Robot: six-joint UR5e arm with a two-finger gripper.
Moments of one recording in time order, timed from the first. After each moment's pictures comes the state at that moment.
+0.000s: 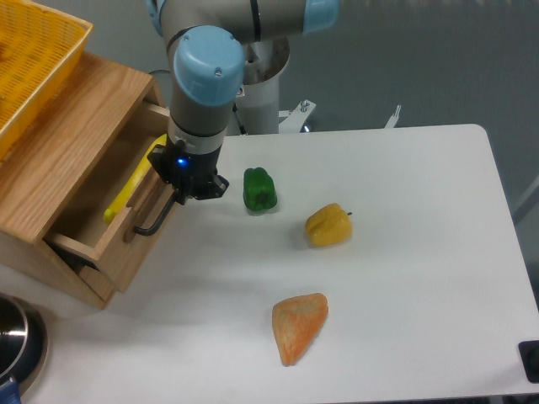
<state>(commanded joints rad) 2.25 -1.73 -1.55 -1.45 1.30 0.64</state>
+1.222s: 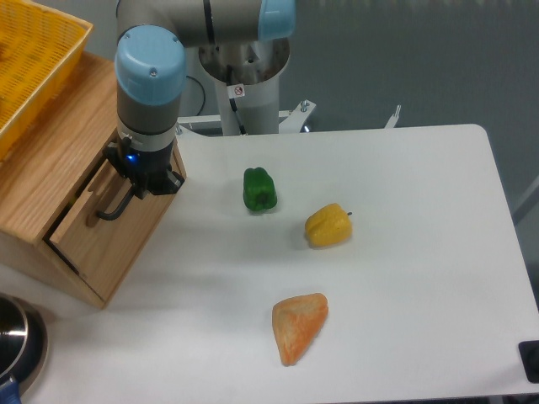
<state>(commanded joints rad) 2.15 -1.73 -1.55 -1.45 1.30 0.57</state>
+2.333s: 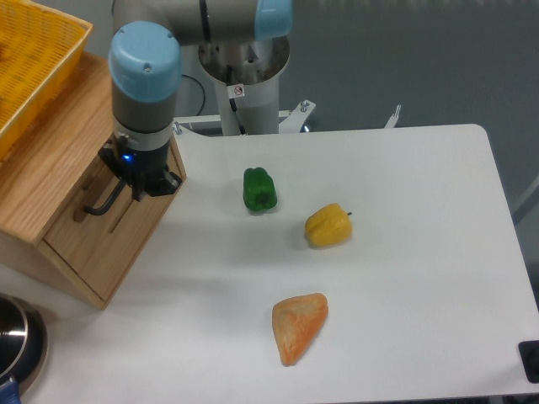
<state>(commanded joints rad) 2.24 -1.74 -1.51 -1.41 1.30 0.57</state>
